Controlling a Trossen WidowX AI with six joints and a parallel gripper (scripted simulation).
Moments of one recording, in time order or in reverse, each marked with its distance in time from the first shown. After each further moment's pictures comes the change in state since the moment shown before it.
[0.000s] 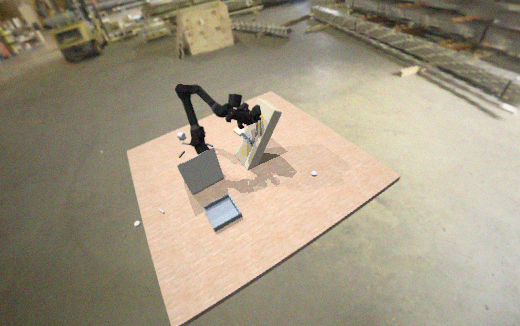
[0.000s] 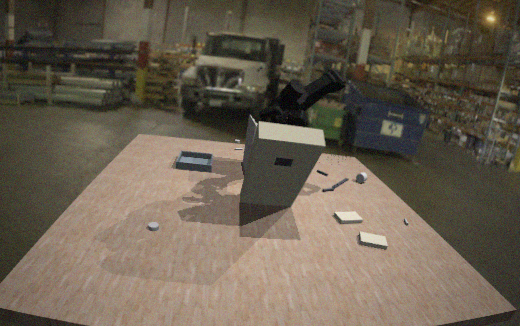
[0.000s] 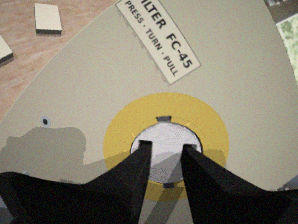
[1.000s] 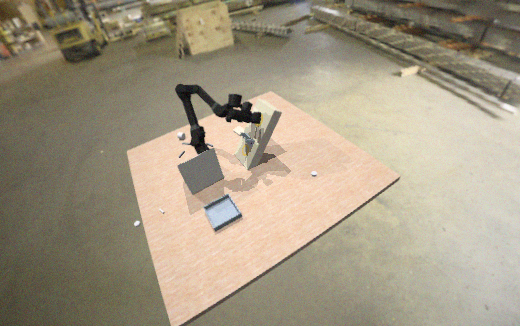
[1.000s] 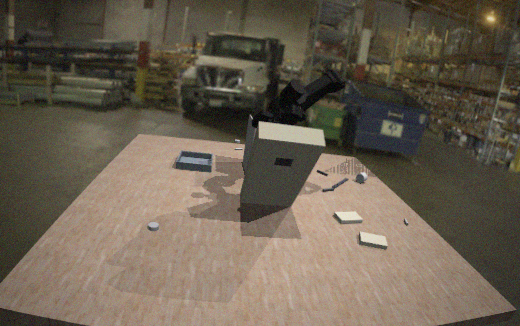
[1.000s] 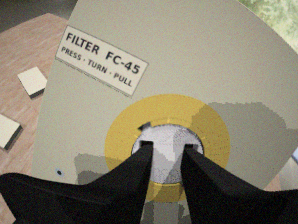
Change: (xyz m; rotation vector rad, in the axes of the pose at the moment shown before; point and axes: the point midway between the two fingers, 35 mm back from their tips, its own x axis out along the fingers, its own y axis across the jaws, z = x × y) arm 0.001 0.000 0.001 0.499 -0.003 0.003
